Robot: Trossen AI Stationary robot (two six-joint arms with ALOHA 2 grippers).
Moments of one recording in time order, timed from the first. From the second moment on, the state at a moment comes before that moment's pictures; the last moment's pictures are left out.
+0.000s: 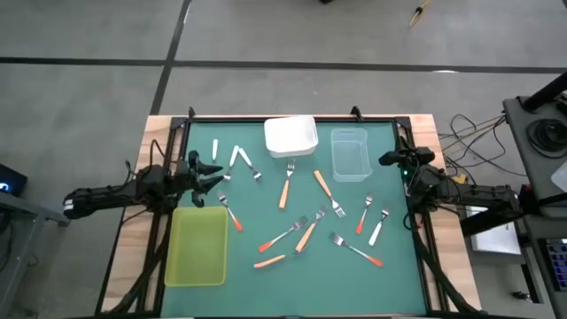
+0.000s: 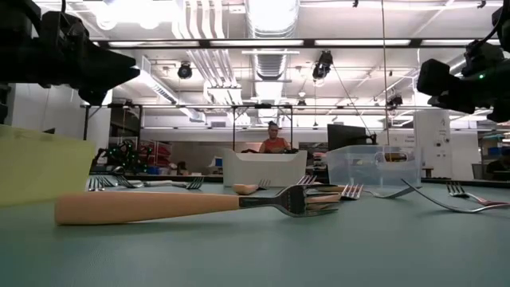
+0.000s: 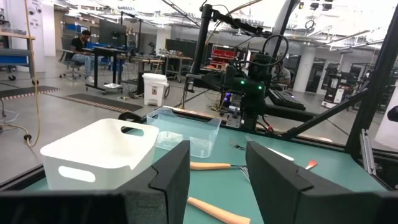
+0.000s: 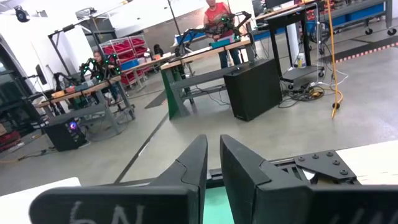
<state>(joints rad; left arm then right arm) 0.14 0.04 0.01 0.13 -0.09 -0.14 -0.11 0.06 0.02 0.05 1.28 0.28</state>
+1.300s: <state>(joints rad) 0.14 0.14 0.01 0.58 -0.32 -0.14 -0.11 0.72 0.41 -0.16 0.85 0.63</state>
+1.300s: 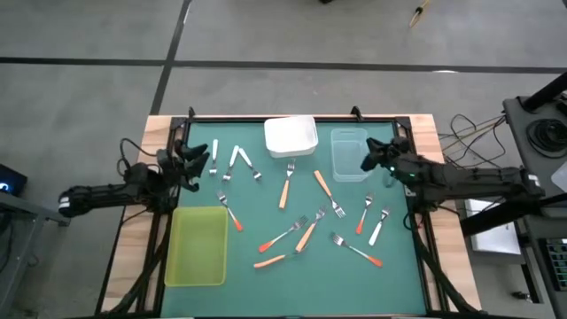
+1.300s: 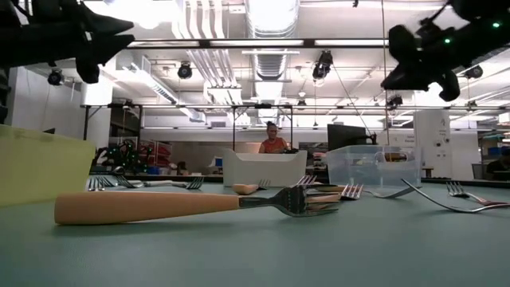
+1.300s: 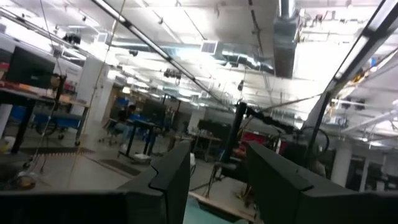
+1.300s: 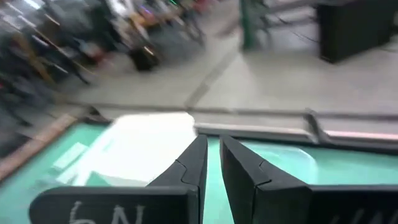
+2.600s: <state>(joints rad) 0.14 0.52 0.62 -0.08 -0.44 0.65 -0.08 1.79 1.37 -1.57 0.02 1.20</state>
